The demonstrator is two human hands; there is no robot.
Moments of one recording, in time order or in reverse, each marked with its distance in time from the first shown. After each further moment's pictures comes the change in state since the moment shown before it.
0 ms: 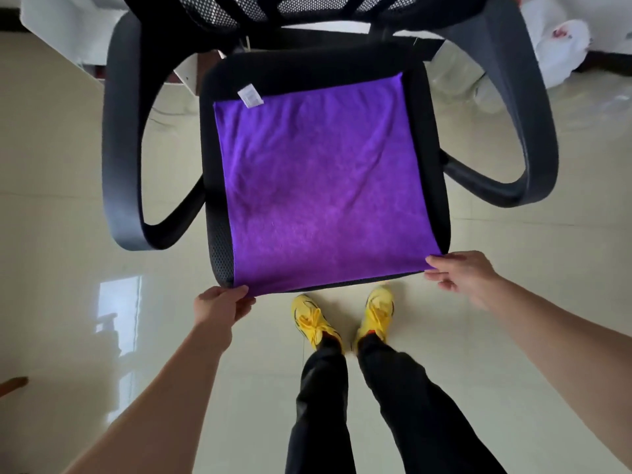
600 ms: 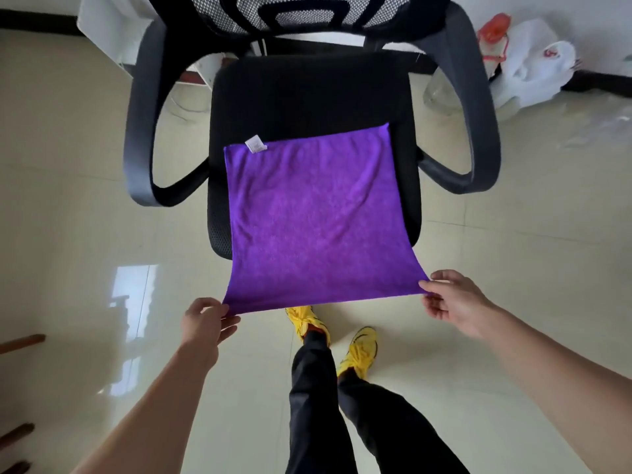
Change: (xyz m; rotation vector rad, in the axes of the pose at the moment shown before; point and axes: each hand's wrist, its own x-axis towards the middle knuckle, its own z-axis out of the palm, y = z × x) left_hand -0.100 -0.060 -0.020 -0.047 0.101 0.013; right_hand -0.054 0.055 -0.054 0.176 -0.182 0.053
